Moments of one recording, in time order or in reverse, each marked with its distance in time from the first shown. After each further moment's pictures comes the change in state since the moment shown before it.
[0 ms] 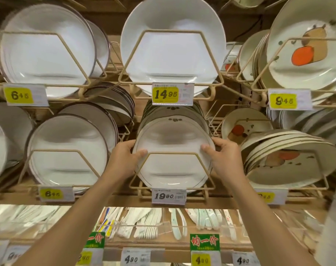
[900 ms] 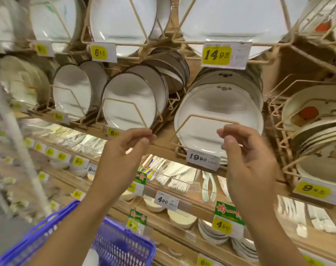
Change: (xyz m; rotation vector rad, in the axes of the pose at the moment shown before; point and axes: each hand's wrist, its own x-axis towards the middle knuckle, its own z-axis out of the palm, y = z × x) left_hand -0.168 0.045 -0.032 -0.196 0.376 -0.004; right_hand -0.108 -0.052 -0.003 0.409 -0.147 -0.266
